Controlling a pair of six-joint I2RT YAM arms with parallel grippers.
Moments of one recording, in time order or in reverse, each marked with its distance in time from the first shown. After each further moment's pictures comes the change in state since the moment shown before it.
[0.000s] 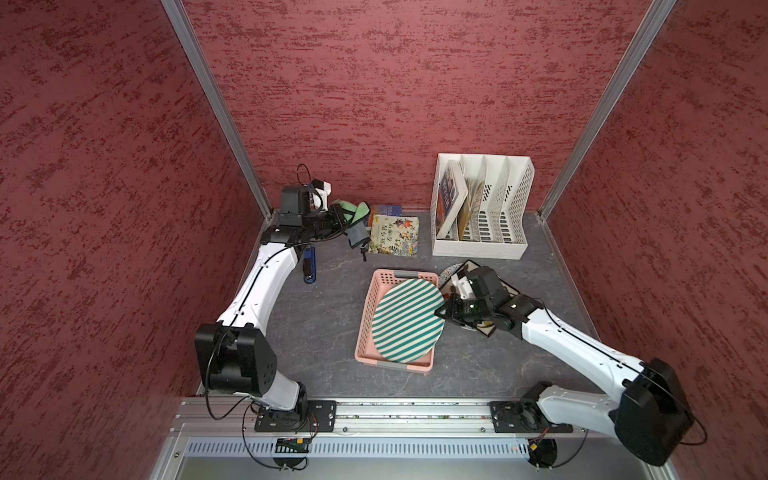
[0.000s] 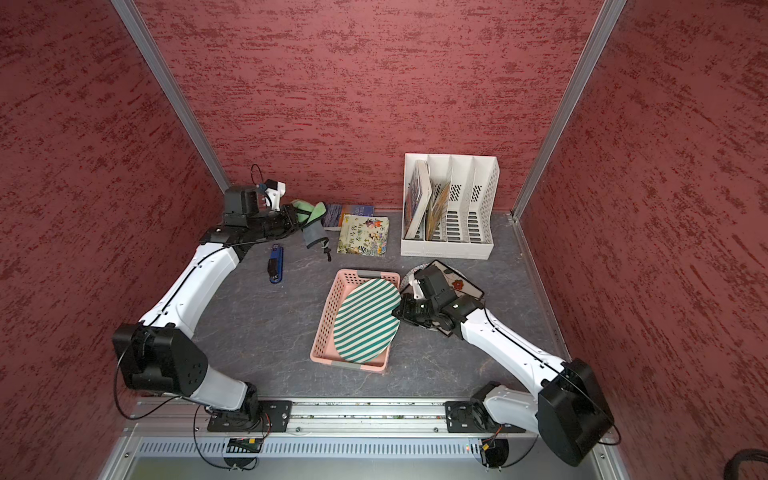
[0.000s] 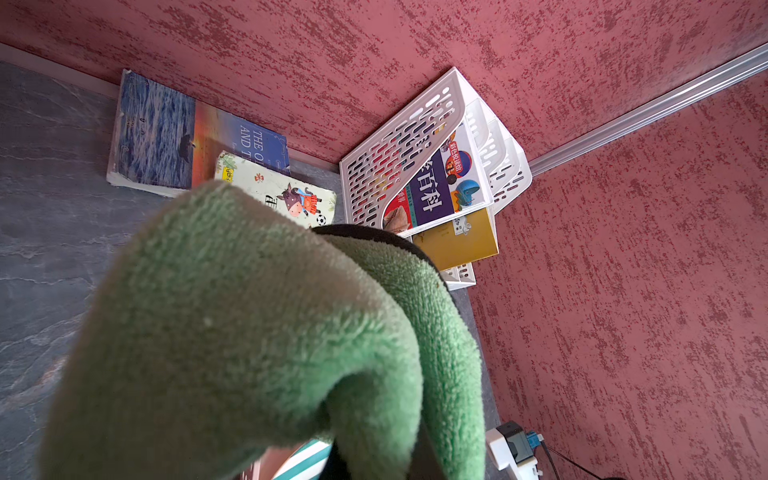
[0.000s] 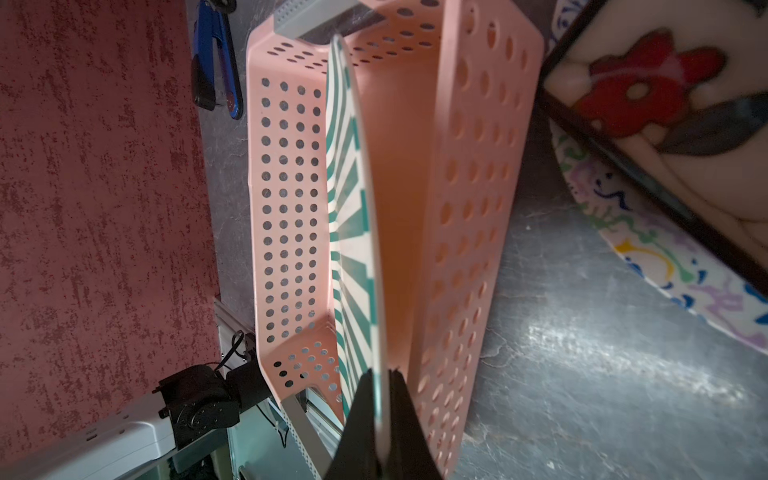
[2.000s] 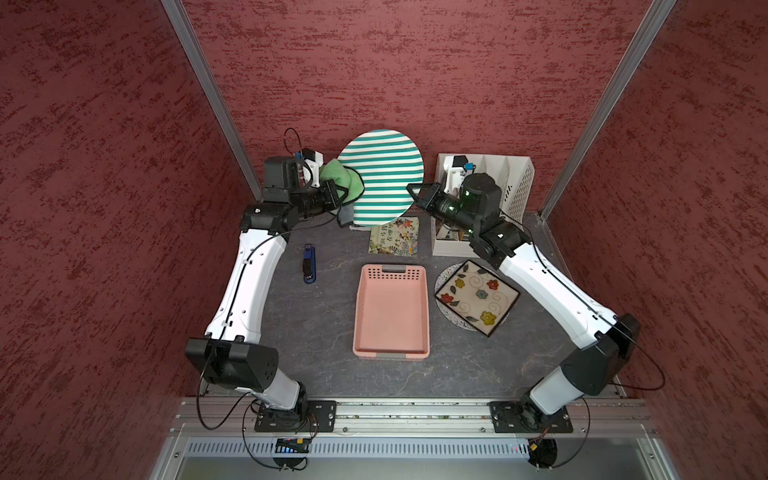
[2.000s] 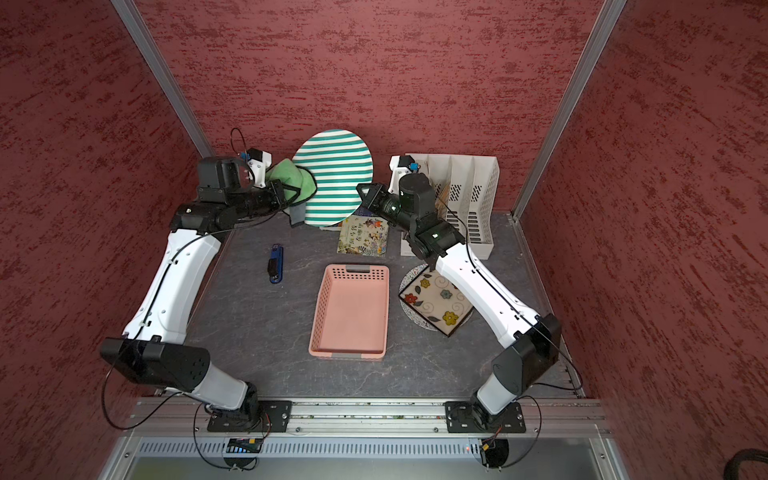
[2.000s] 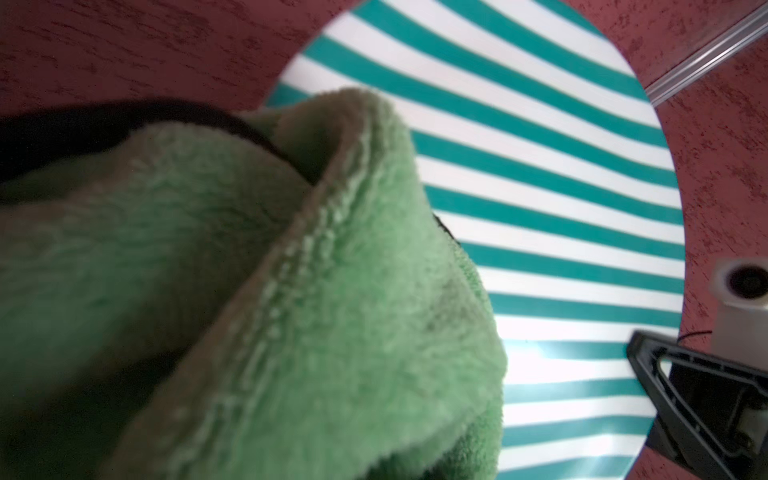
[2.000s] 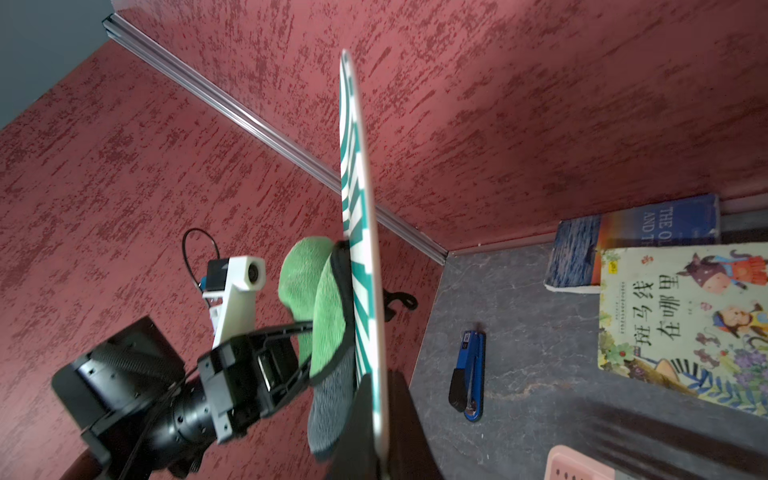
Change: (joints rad) left arm 0.011 0.056 0.426 -0.320 -0.093 0.151; right arm 0.018 0.393 0.888 0.302 0.193 0.078
